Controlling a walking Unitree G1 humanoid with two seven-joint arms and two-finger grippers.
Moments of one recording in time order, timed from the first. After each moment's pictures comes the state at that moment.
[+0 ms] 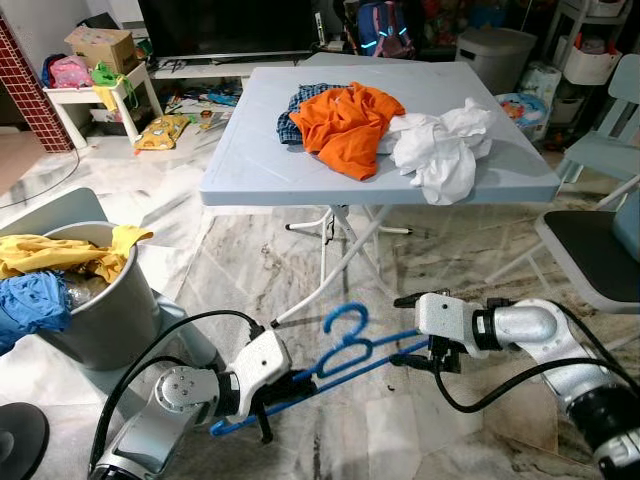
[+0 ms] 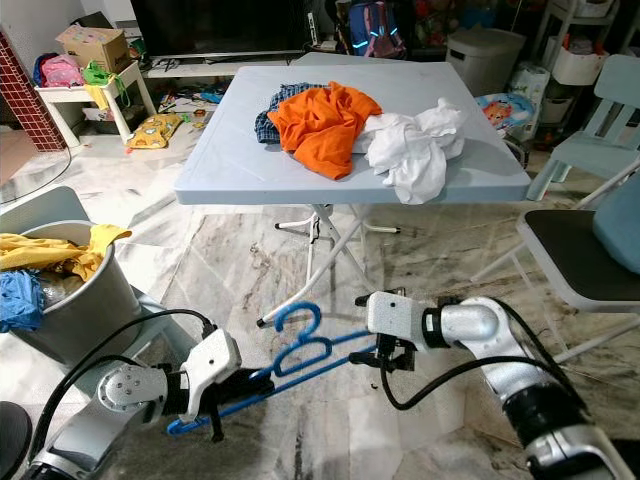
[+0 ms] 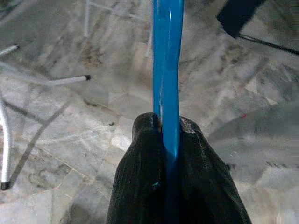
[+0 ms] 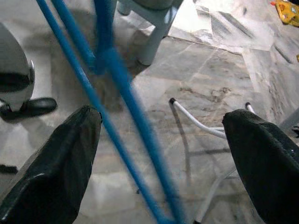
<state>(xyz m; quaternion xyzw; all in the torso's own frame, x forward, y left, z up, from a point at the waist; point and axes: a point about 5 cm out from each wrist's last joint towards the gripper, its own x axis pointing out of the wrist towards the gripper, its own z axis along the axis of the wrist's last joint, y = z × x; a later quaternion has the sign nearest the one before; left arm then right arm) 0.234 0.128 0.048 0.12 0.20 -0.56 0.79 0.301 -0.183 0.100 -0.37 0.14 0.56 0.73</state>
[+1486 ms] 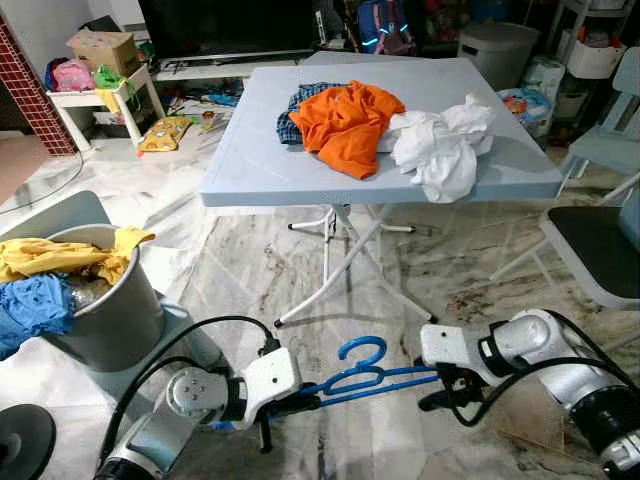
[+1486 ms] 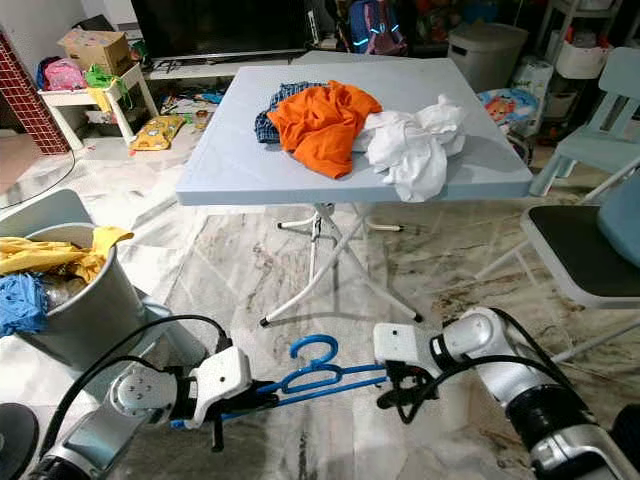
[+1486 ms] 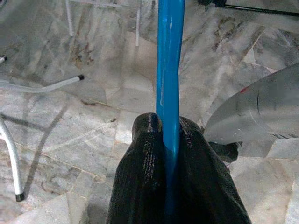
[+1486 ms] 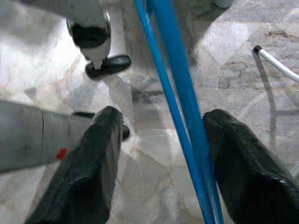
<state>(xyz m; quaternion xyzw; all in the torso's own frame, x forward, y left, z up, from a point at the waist) 0.236 0.119 0.037 0.18 0.18 -0.59 0.76 0.282 -0.196 0.070 -0.32 0.32 0.60 0.65</state>
